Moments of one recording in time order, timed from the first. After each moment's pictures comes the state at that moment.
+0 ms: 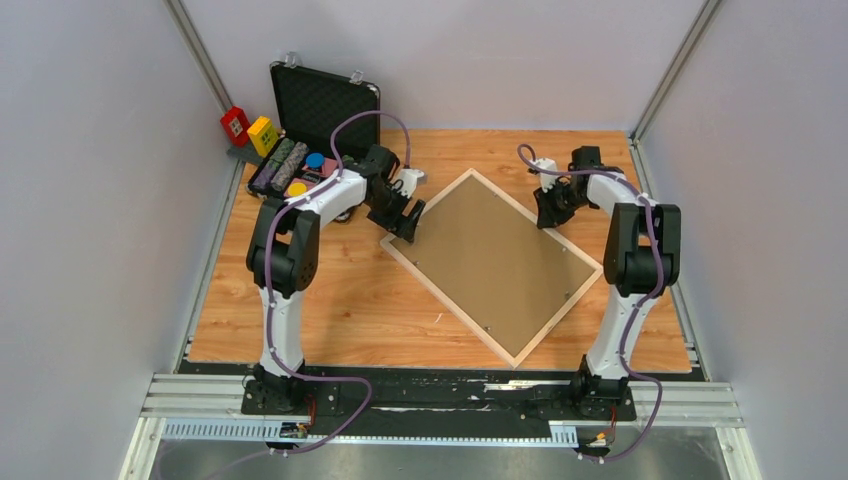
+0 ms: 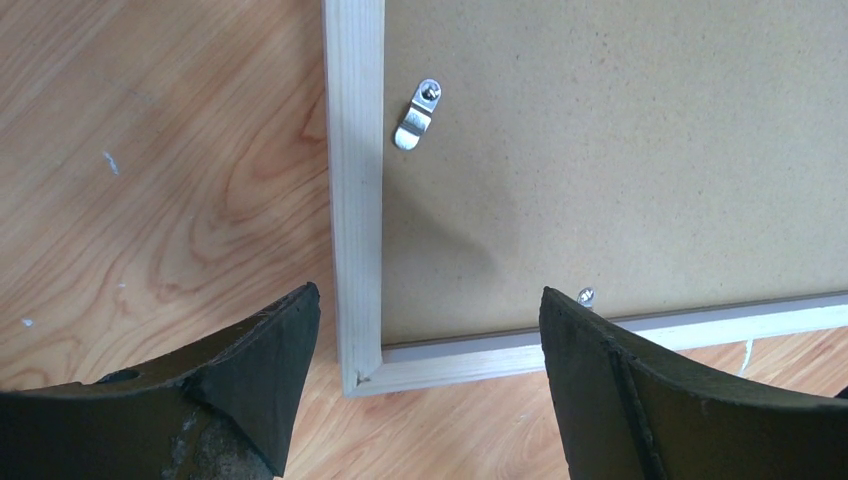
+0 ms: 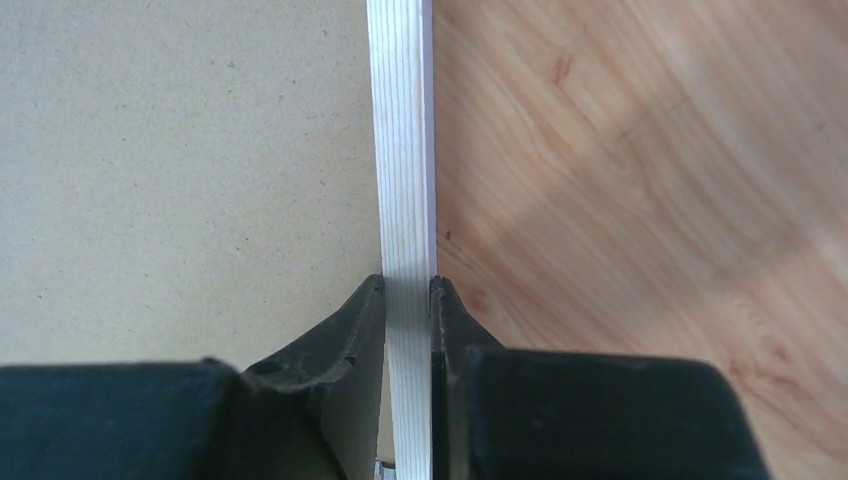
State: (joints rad) left arm -0.40 2.08 1.60 -0.72 0.38 0.22; right arm -0.05 2.02 1.45 -0.63 -0.47 -0.65
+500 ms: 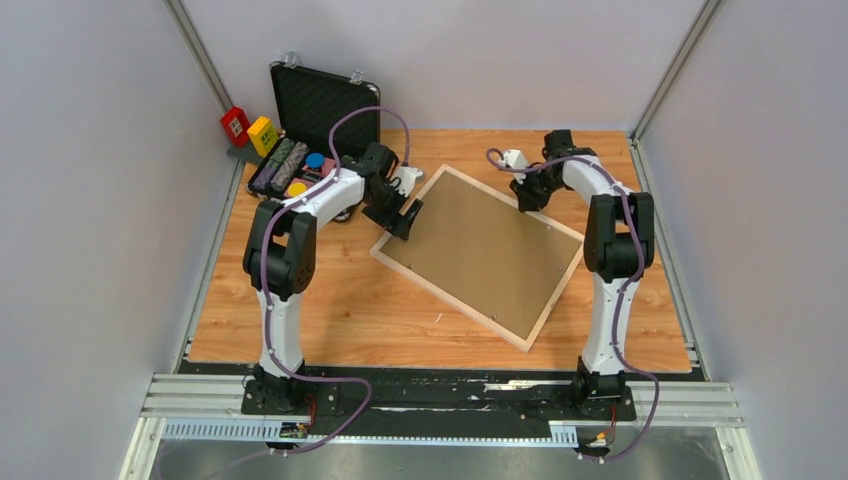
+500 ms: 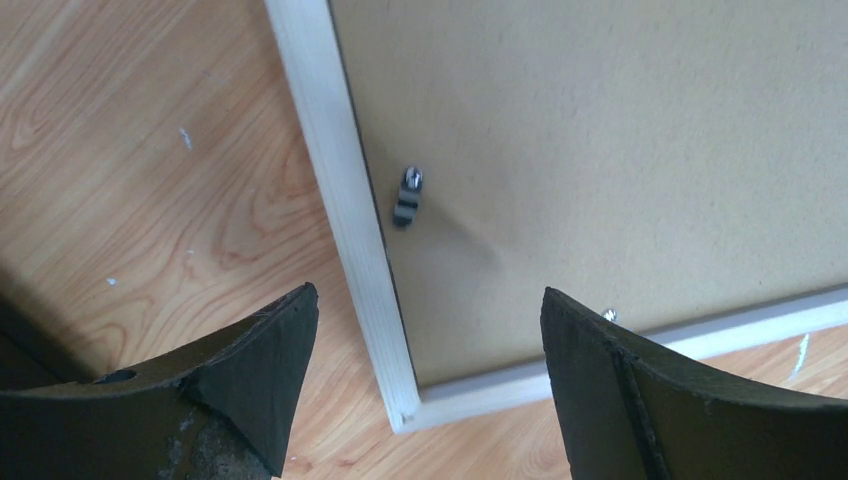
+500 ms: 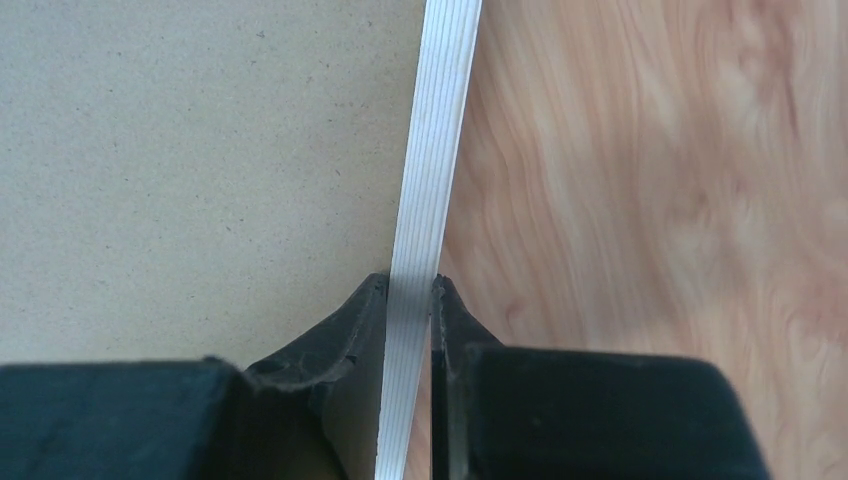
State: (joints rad) left arm -0.40 2.05 1.60 -0.73 0.30 0.26; right arm 0.05 2.19 1.73 -0.74 -0.47 -0.98
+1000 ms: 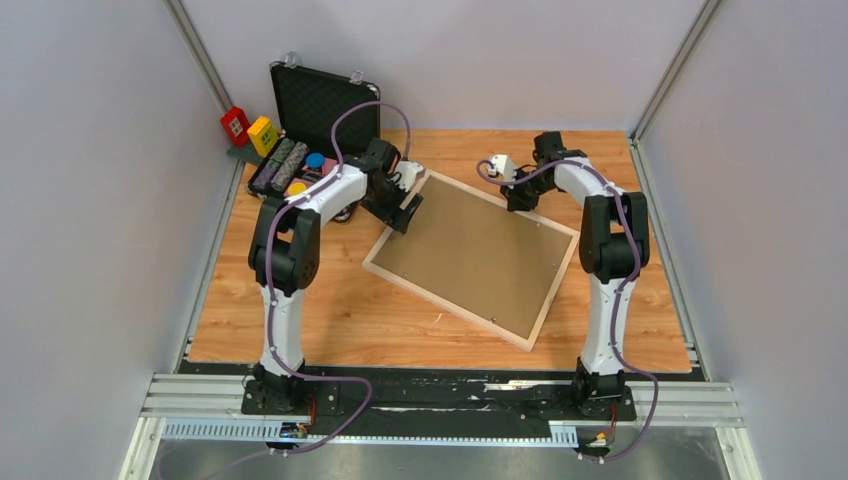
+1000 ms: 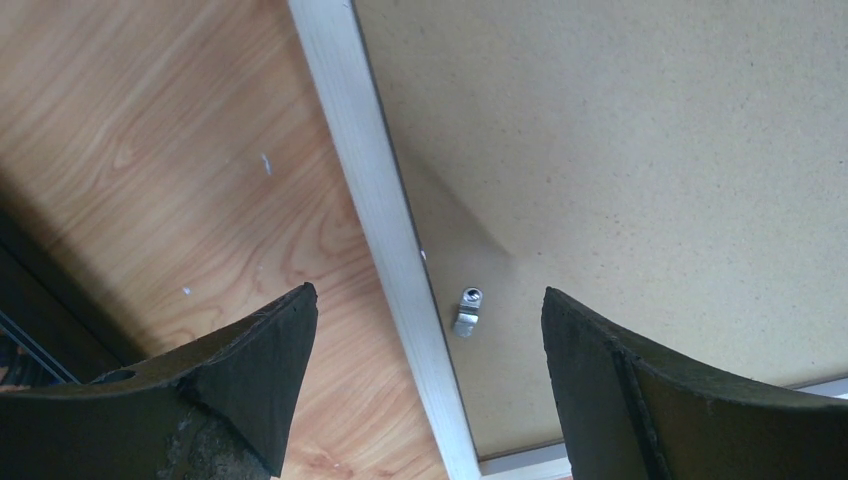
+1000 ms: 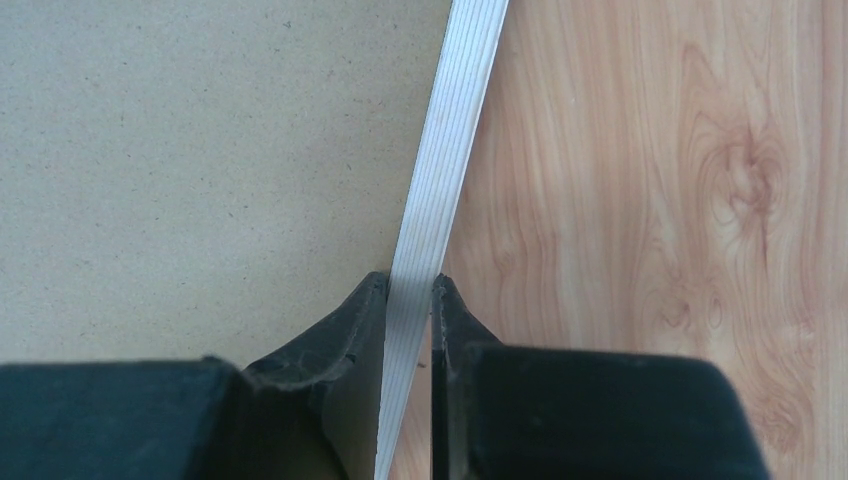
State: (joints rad) left arm -0.40 2.09 1.65 -0.73 0.21 0.27; right arm 0.11 2.21 1.74 -0.71 -0.54 -1.13
